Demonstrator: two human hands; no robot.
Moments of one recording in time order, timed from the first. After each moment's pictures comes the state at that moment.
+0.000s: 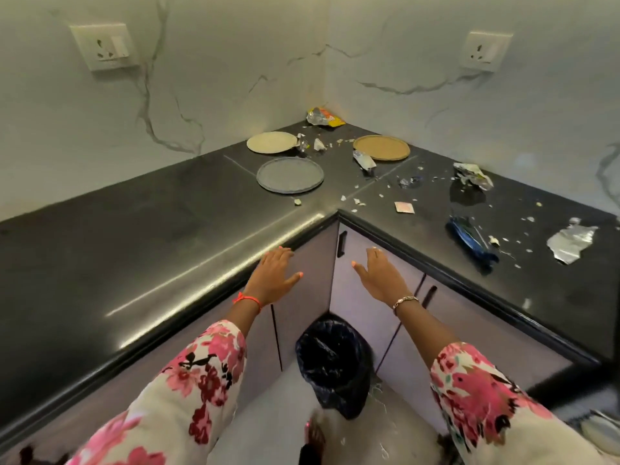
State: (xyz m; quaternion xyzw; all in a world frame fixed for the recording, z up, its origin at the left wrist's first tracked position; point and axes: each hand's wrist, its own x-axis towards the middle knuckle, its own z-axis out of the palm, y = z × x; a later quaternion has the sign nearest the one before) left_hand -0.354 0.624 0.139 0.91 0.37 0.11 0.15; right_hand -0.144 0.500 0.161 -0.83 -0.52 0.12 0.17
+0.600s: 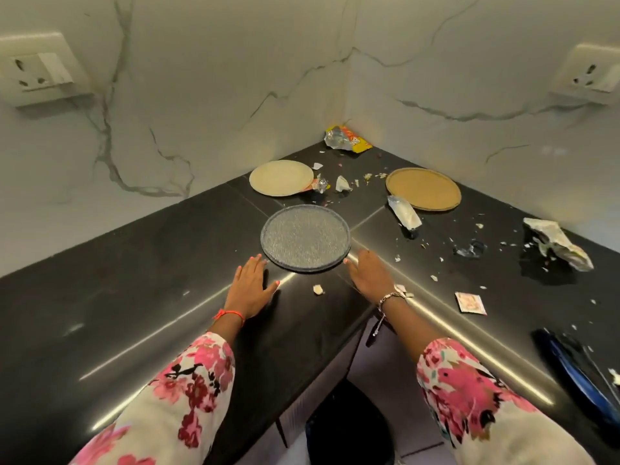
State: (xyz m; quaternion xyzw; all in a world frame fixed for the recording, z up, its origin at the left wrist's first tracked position) left_hand -0.294 0.914 0.123 0.85 0.48 0.09 0.17; right_hand -0.065 0.811 0.177 -0.83 -0.48 0.17 0.20
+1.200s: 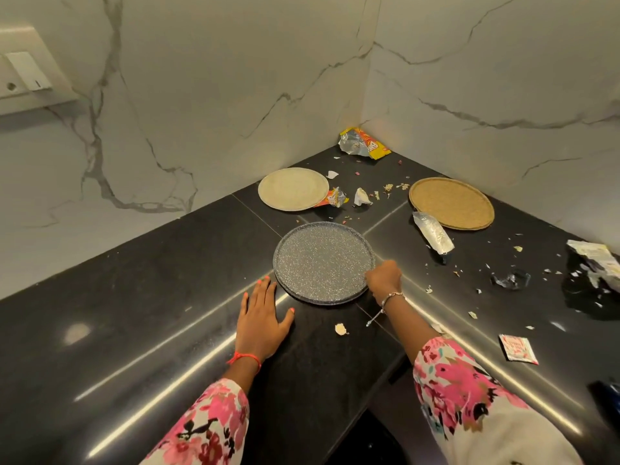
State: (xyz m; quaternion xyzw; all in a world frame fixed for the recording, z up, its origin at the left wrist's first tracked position) left_hand -0.287 0.940 0.094 0.84 0.51 0.14 0.11; right_hand -0.046 0.915 0.150 -0.88 -0.19 0.25 0.36
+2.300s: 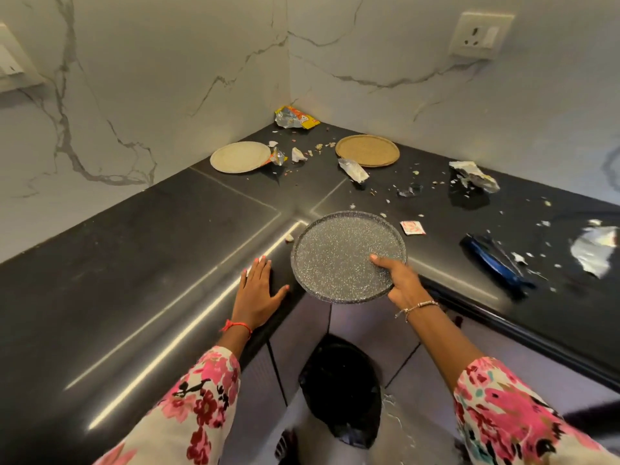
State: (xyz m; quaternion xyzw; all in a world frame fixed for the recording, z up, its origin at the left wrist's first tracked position) left_hand -0.314 0.789 0.112 0.90 0.39 0.10 0.17; right_hand -0.091 0.638 0.173 -0.55 0.05 0.43 0.71
